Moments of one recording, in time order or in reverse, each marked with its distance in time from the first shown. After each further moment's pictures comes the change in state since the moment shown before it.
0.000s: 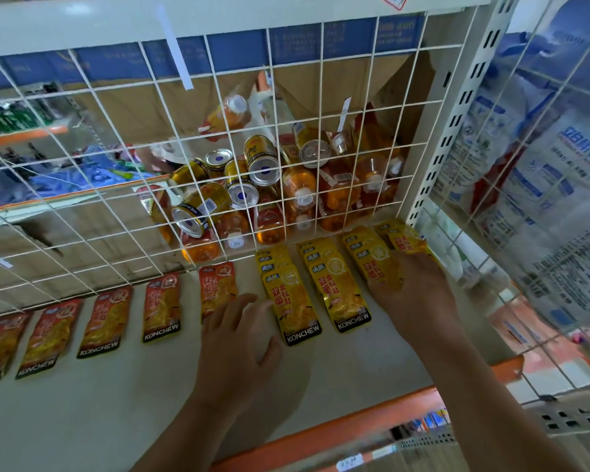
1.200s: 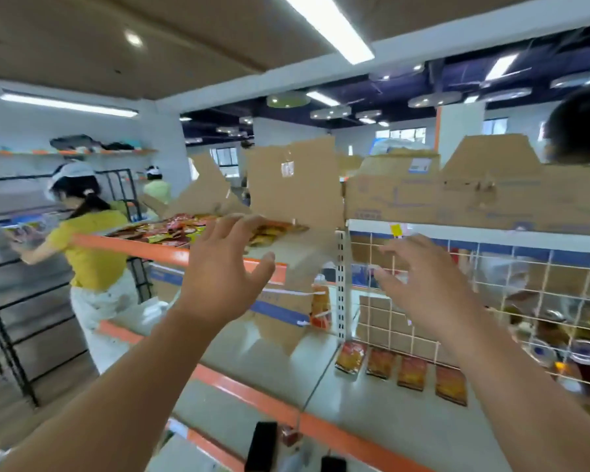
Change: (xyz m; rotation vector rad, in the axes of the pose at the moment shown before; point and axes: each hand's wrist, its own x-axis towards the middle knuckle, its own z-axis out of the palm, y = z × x) left_hand -0.274 -0.078 -0.578 0.557 0.741 -0.250; right_hand -0.309 -0.490 -0.086 0.376 0.032 -1.071
